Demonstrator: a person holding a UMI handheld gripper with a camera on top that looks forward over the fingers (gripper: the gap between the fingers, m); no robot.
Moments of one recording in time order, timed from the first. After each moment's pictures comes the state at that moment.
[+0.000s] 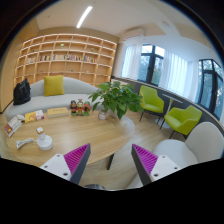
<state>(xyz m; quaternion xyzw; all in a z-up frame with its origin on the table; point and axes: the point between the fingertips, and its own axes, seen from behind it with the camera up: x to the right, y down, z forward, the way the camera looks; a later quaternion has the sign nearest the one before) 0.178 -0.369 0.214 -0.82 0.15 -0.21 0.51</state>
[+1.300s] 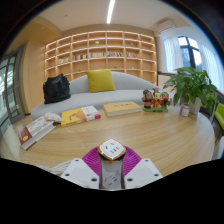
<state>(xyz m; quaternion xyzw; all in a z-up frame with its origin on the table) -0.094 -0.056 0.042 -0.84 0.03 0.00 0.54</state>
